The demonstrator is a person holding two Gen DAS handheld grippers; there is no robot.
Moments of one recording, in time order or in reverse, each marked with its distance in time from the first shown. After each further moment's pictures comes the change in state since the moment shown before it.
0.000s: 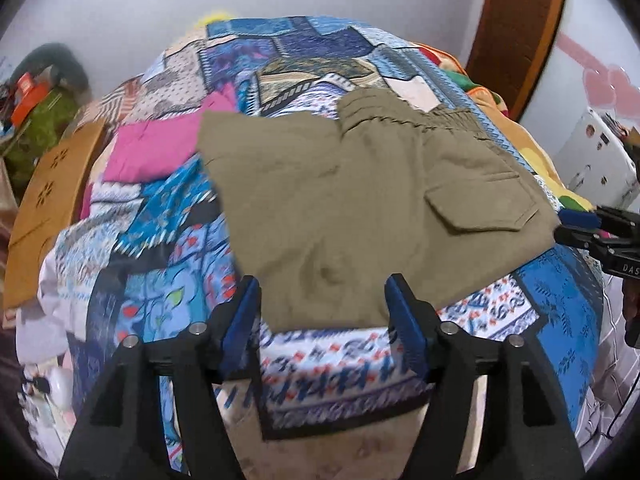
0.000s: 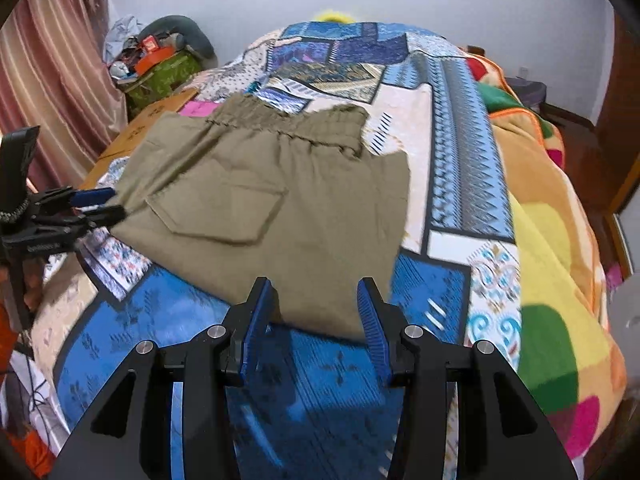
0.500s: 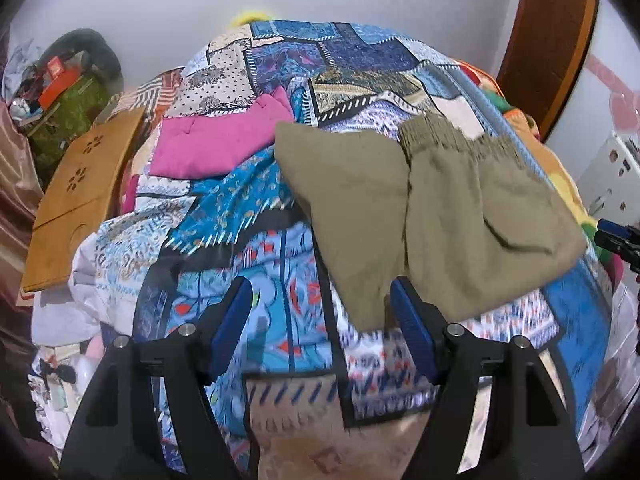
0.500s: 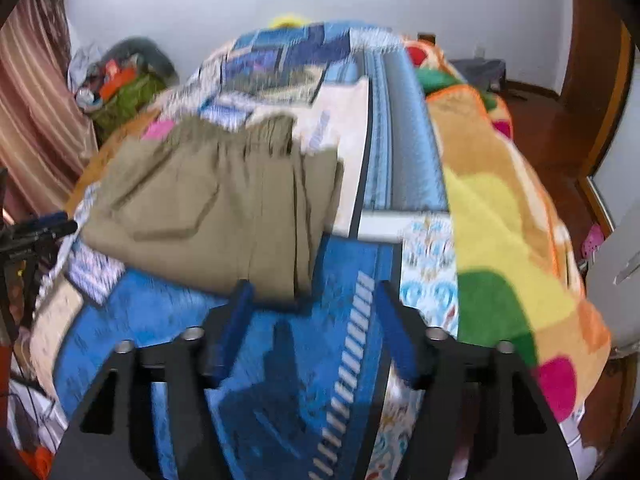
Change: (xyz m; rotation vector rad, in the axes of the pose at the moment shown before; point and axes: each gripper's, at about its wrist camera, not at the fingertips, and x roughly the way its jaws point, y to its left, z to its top) left arm -0.015 0.040 0.015 -0.078 -0.002 0.065; right arm -0.027 -0.031 -0.003 0.126 -0.041 -0.073
